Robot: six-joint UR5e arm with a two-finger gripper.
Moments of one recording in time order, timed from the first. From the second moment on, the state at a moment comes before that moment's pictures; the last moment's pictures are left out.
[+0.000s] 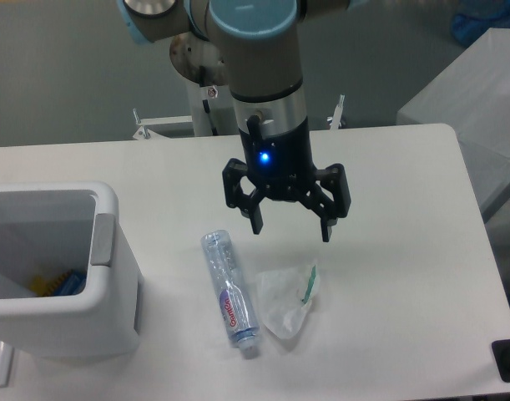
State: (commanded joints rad) arm 2.40 -1.82 -1.35 -1.12 1.59 0.70
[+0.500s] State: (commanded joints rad) arm 2.43 -1.83 -1.44 -1.00 1.59 0.67
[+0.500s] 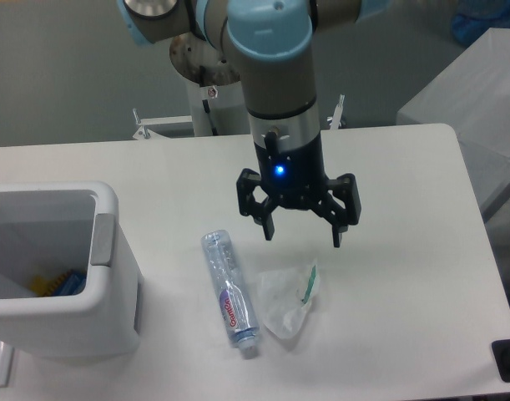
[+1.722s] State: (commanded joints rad) arm 2.51 -2.06 -1.68 -0.87 1.59 0.79
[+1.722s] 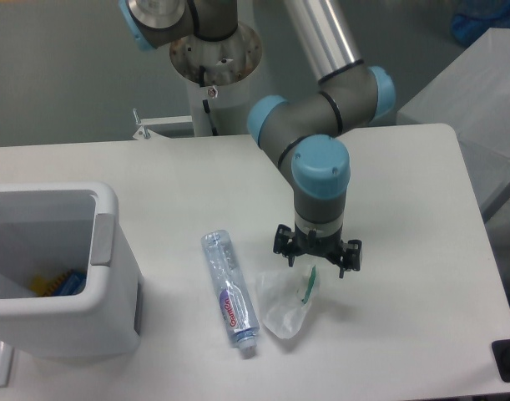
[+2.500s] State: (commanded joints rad) arm 2.51 -2.08 -1.69 -0.81 1.59 0.80
